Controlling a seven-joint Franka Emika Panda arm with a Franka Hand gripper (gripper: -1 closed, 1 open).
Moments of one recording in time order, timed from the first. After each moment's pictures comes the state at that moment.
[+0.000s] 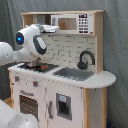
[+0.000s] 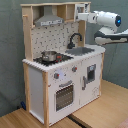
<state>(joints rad) -0.77 -0.78 0.93 -2.23 0.06 3.39 -1.79</state>
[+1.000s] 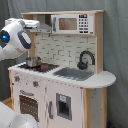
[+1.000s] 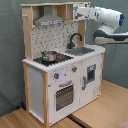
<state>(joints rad) -0.68 -0.79 0.99 -2.10 0.06 3.42 -1.68</state>
